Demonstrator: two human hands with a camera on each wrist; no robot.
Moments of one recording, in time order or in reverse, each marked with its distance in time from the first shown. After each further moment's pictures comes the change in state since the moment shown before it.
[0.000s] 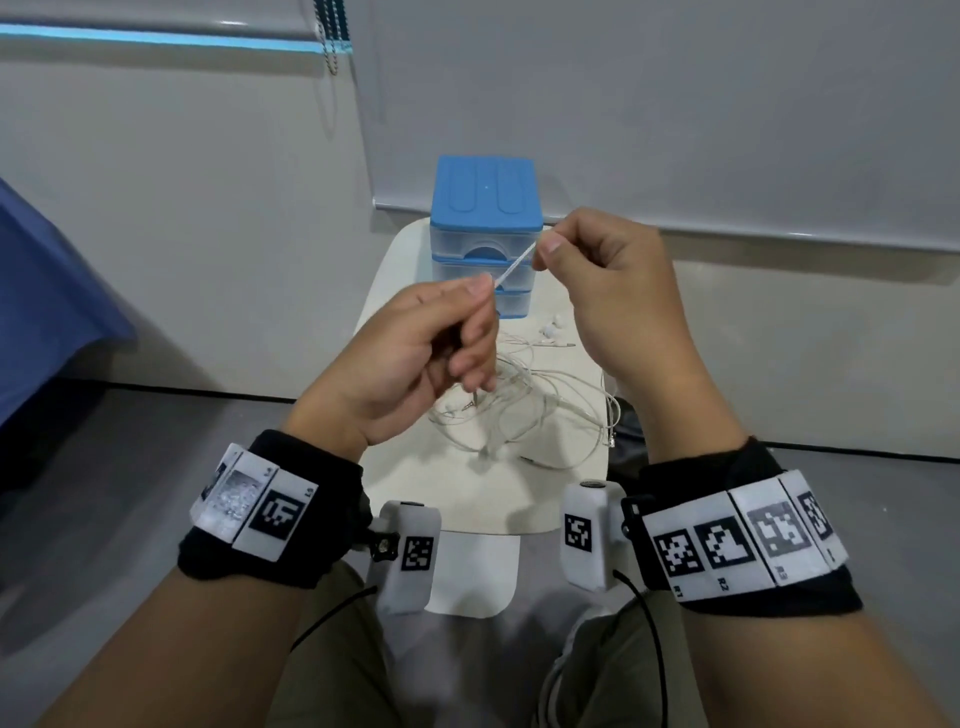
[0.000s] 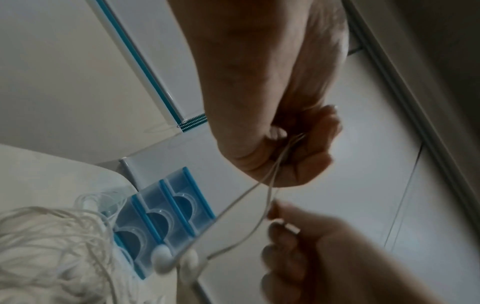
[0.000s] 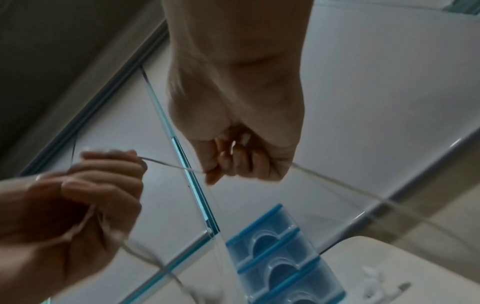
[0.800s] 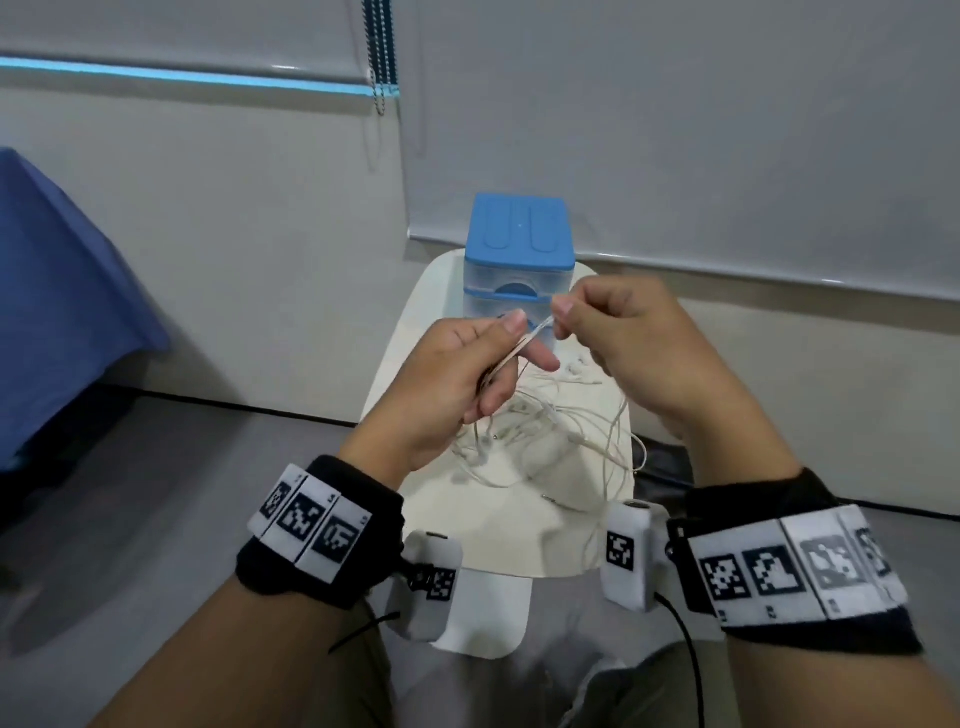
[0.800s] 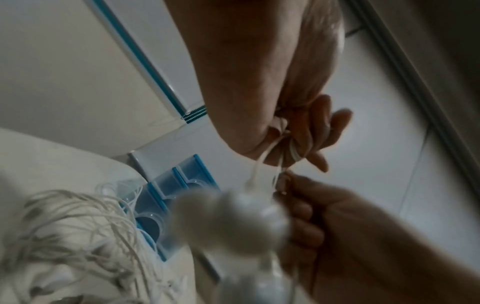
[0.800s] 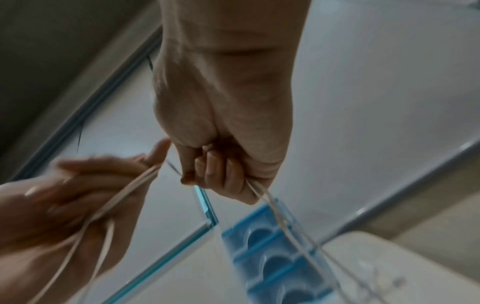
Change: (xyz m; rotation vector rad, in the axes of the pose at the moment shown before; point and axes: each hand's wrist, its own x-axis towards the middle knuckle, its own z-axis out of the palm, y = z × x) left_hand 0.012 -0.014 -0.003 0.190 0.215 0.036; right_hand 0.012 0.008 -0.007 -0.021 -0.333 0.097
